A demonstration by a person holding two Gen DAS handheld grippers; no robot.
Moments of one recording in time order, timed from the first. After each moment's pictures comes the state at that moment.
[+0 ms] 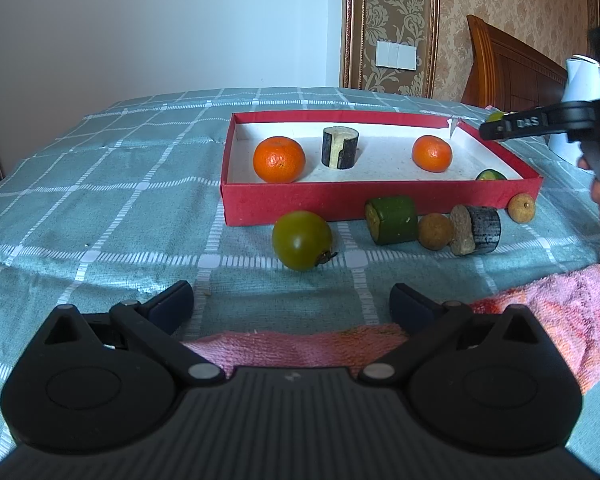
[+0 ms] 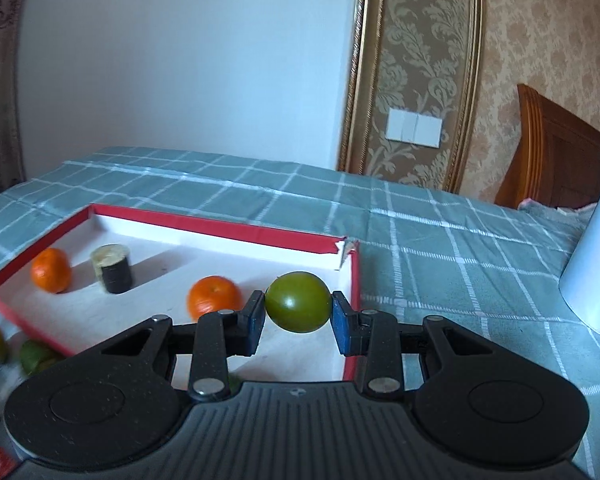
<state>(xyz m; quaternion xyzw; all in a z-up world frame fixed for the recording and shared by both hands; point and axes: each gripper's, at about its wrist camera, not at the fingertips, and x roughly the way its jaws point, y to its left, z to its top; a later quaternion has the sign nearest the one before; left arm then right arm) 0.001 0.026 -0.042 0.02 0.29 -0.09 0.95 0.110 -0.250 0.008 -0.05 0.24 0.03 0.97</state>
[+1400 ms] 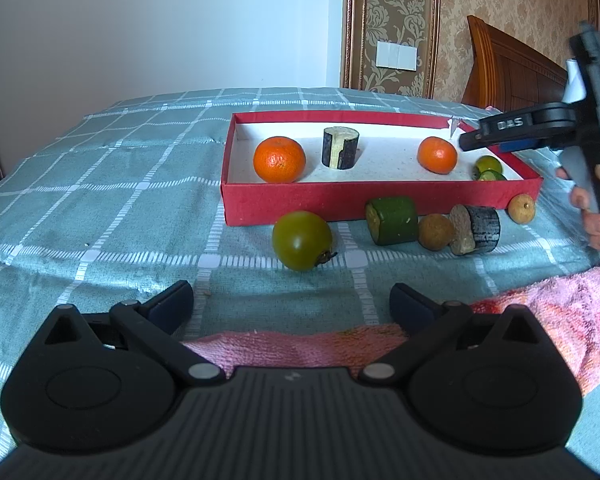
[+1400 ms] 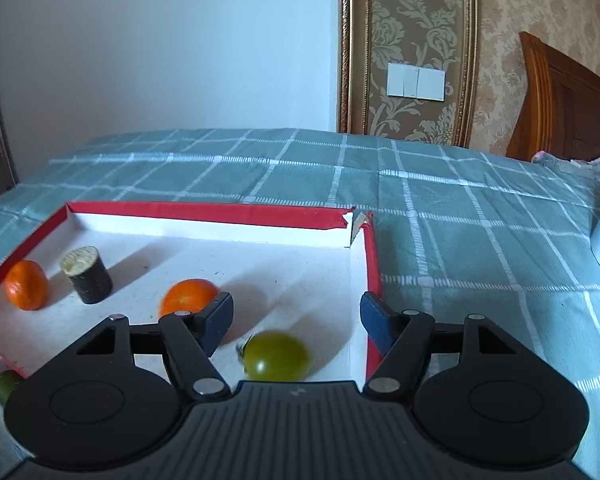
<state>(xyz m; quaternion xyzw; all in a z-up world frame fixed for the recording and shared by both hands) 0.002 0.026 -0.042 0.02 0.29 -0.09 0.95 0.129 -0.257 -0.004 0.00 0.28 0.04 0.96</state>
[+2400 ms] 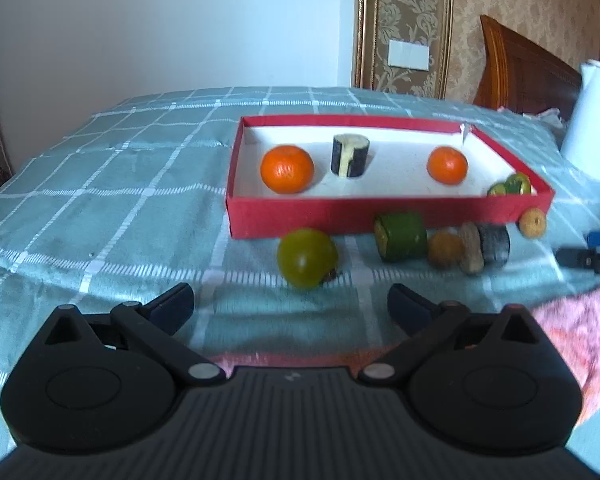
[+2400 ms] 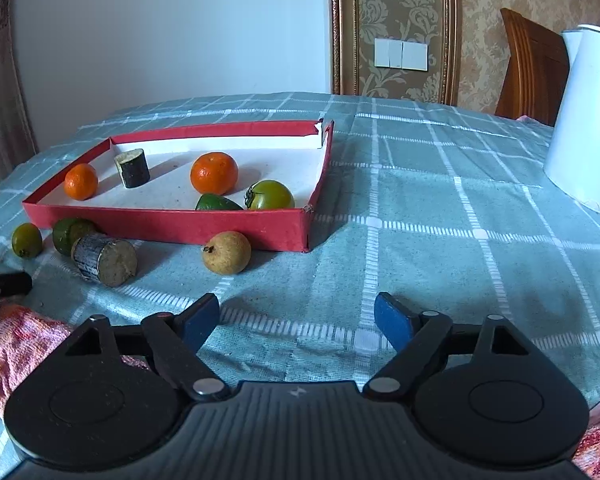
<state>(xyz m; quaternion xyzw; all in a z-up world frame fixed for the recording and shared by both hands) 0.015 0.022 -0.031 0.01 0.30 -0.07 0.95 0.017 -0.290 -0.033 0.00 0.31 0.05 0.95</state>
